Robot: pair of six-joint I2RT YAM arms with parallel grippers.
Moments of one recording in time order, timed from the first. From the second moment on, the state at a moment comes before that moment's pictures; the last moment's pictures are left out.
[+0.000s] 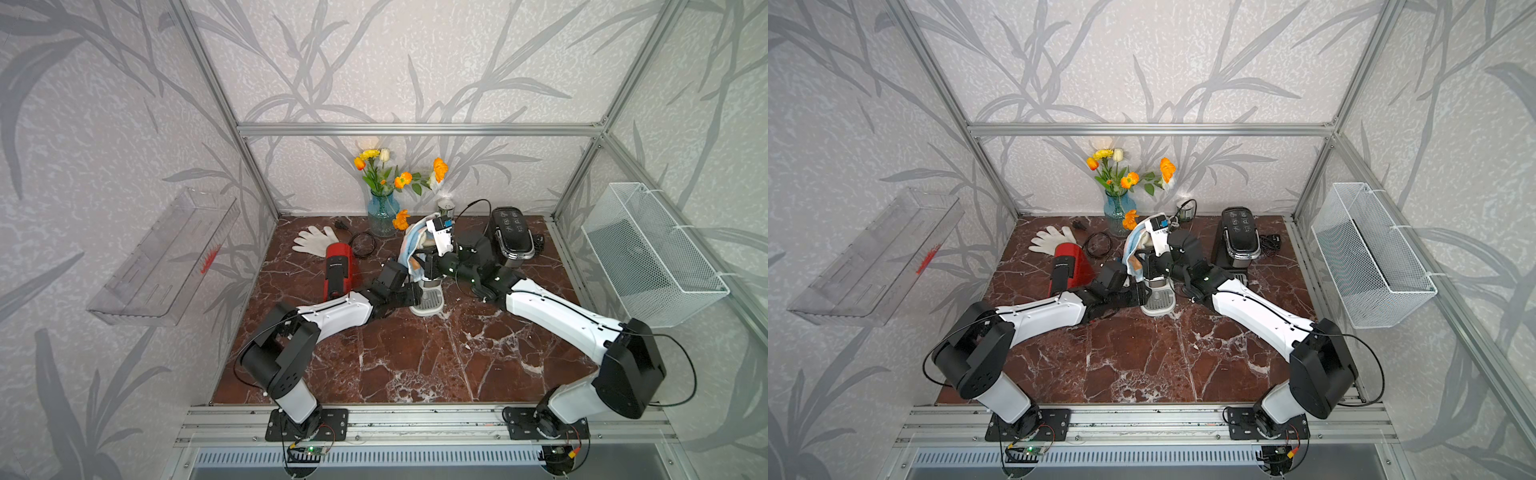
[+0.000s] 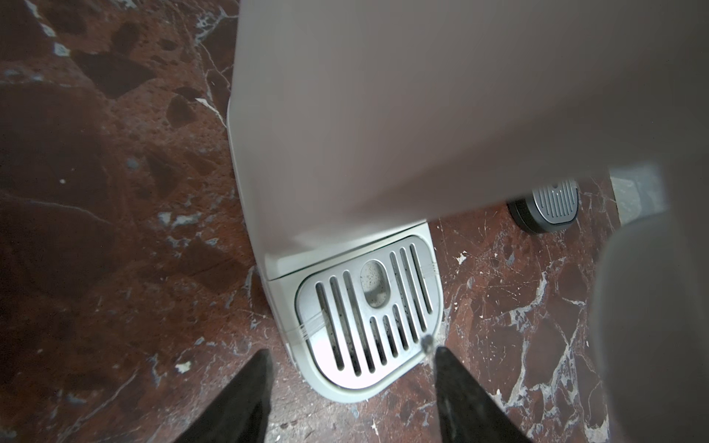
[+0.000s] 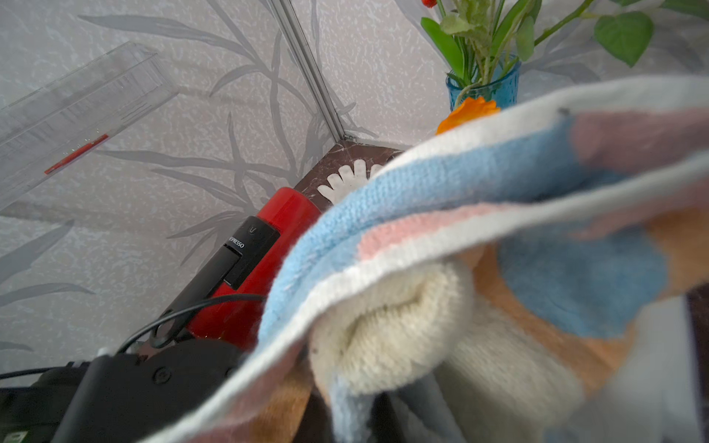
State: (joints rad) left arm -0.65 1.64 0.92 -0.05 0.06 -0.67; right arm 0.68 1.54 1.20 0.01 -0.21 0.35
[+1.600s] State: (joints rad) left arm -0.64 1.79 0.89 0.08 0.07 -0.69; right arm 0.49 1.77 1.36 0.17 -0.22 0.31
